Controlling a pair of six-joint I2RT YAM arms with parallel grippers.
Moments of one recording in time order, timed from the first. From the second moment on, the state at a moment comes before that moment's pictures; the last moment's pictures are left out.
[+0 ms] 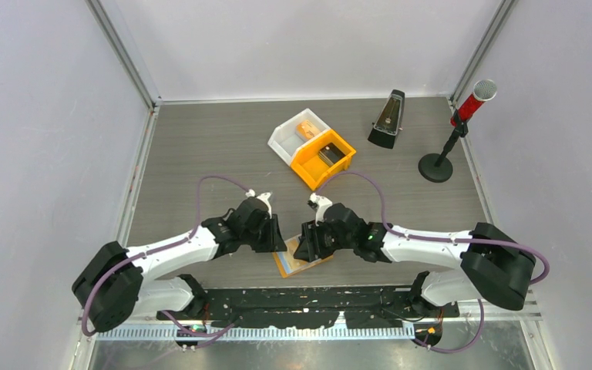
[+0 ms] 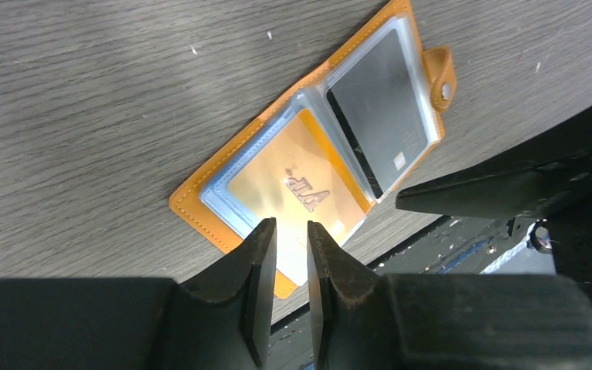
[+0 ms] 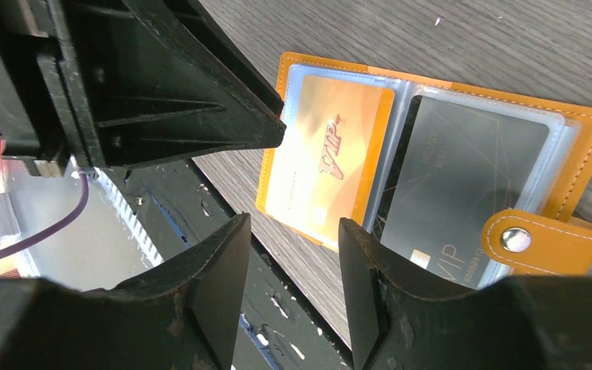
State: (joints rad) left arm -0.81 1.18 0.54 -0.22 0.15 -0.79; right arm 1.00 1.32 0.55 0.11 -0.22 0.69
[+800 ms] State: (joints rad) left arm -0.81 1.23 0.45 -0.11 0.16 -0.82; right arm 0.90 1.44 0.57 0.12 -0.26 0.67
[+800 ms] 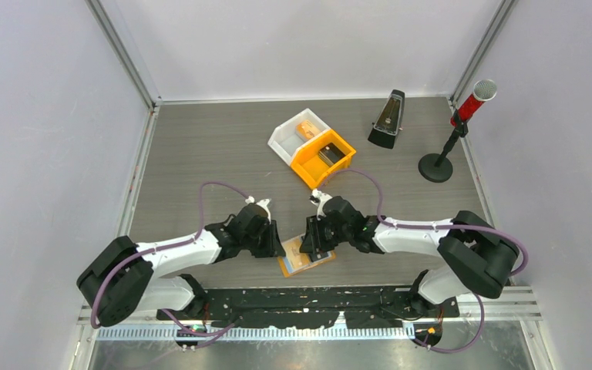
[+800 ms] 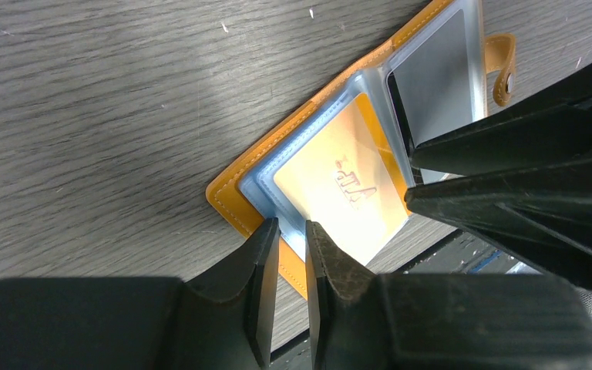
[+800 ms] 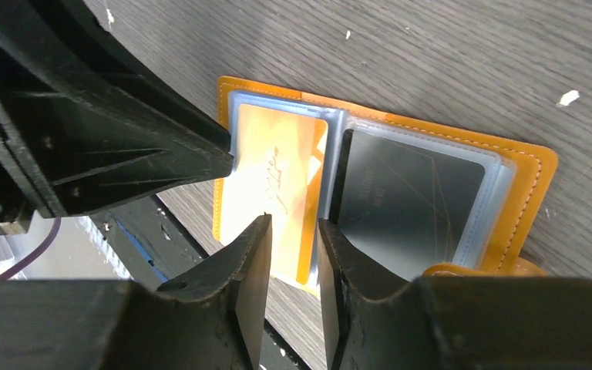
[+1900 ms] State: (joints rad) left arm -0.81 1.23 0.44 -0.09 0.15 -0.82; right arm 0.88 1.50 0.57 0.18 -0.28 0.68
